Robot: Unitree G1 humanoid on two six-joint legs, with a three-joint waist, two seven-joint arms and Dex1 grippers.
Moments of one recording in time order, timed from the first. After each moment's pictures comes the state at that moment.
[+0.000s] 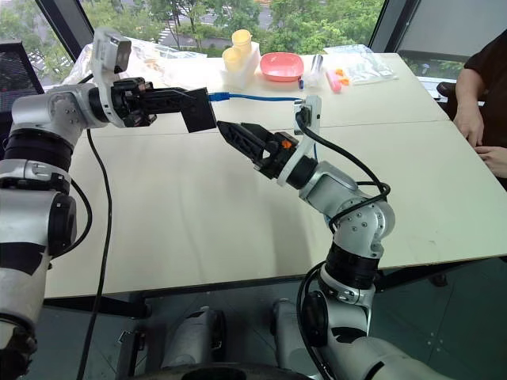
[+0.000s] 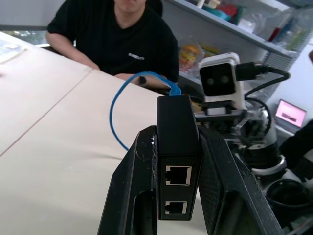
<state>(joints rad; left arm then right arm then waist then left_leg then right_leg) -1.28 0.63 -0.11 0.94 -0.58 0.60 -1.61 -0.65 0.07 -0.33 -0.31 0.77 1.10 0.38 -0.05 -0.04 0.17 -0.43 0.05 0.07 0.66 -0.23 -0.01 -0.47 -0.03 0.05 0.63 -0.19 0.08</state>
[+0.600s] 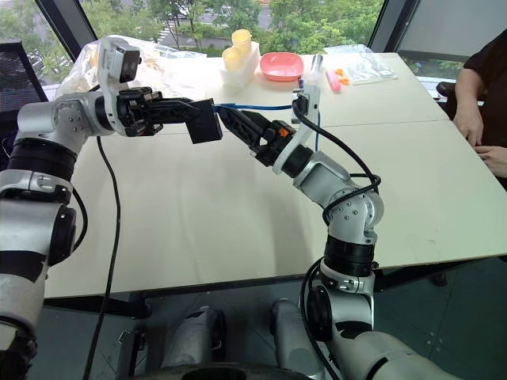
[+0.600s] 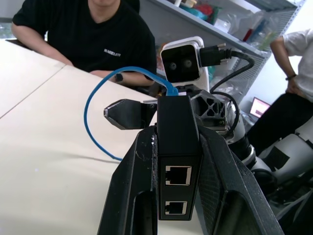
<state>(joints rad) -1.22 0.65 -0.16 0.83 -0.67 0.65 -1.61 -0.67 0.00 -0.25 -0.21 0.84 0.97 0.36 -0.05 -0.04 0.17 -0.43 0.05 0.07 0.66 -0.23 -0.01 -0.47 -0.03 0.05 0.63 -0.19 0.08</state>
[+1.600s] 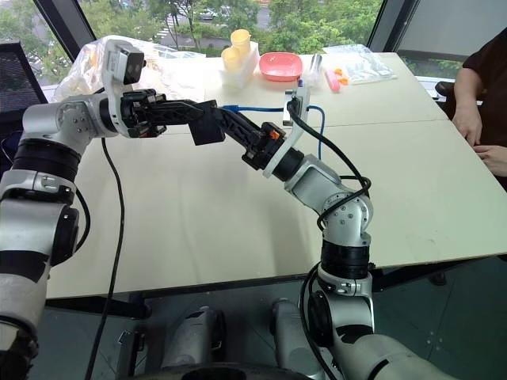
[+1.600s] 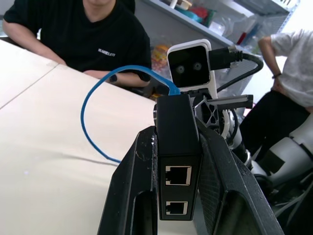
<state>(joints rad) -1.22 0.64 -0.17 0.84 -0.68 0.67 -1.61 -0.64 0.00 -0.19 -0.20 0.97 0.90 0.34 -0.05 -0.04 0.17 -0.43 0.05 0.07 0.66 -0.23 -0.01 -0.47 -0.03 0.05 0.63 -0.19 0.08</state>
